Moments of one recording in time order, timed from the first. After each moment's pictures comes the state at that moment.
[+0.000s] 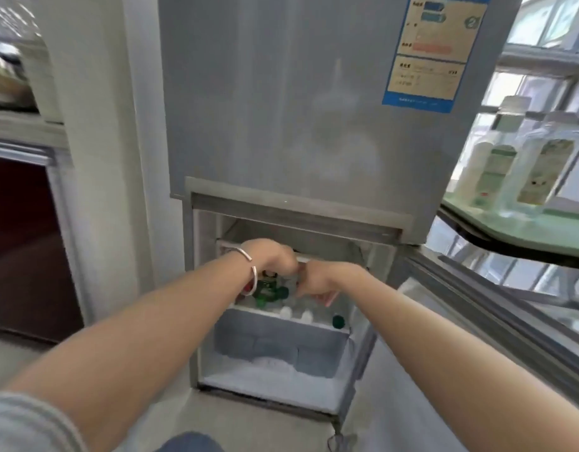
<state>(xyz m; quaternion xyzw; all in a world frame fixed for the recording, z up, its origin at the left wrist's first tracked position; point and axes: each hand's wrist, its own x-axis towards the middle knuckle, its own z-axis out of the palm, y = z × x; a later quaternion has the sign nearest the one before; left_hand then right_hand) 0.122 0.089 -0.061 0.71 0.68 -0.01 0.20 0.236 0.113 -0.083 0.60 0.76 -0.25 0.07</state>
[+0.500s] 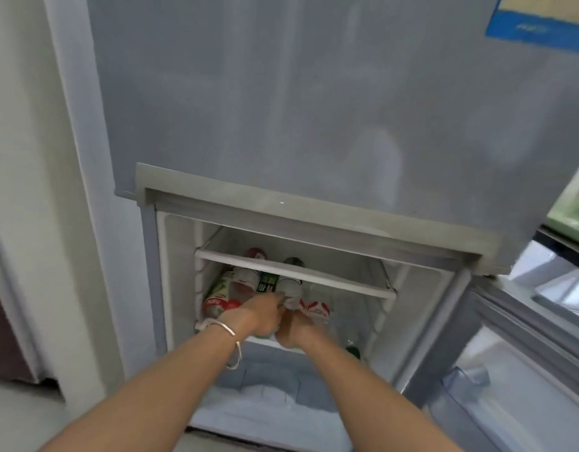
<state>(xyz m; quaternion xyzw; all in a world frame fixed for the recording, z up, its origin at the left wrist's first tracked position) 0.089 0.202 -0.204 0.71 0.66 0.08 0.22 0.181 0.235 -0.247 0.58 0.78 -0.19 0.09</state>
